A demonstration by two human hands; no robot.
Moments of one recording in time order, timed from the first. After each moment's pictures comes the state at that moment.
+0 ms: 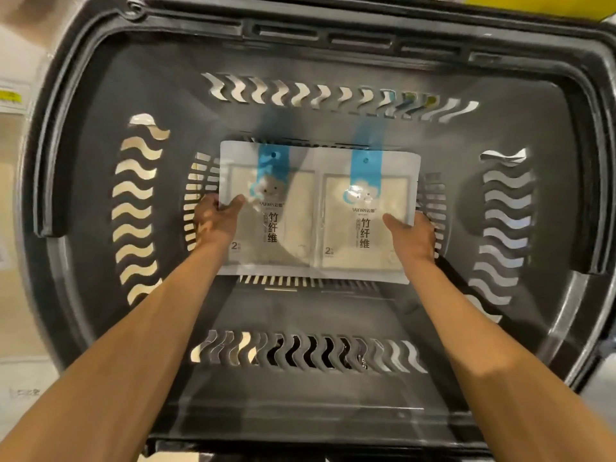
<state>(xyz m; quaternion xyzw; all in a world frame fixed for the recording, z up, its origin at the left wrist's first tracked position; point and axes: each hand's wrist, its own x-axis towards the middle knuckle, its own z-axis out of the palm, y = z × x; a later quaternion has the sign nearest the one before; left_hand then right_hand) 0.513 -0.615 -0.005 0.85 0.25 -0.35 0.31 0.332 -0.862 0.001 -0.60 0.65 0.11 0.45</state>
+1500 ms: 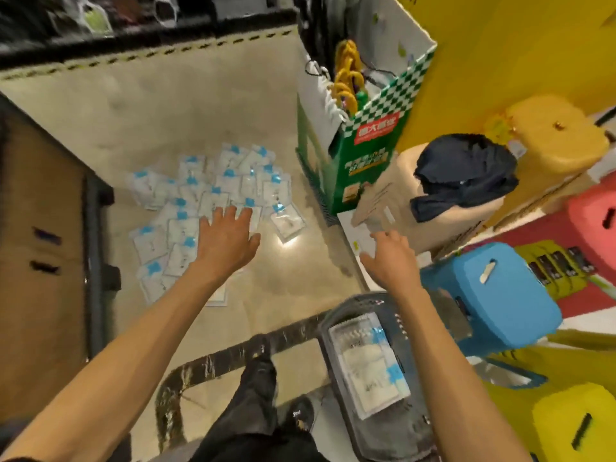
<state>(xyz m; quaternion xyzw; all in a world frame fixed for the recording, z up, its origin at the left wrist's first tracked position) 0.354 -0.309 0.733 0.95 0.30 -0.10 0.04 0.505 -0.568 0.727 -0.95 -0.24 0.18 0.07</state>
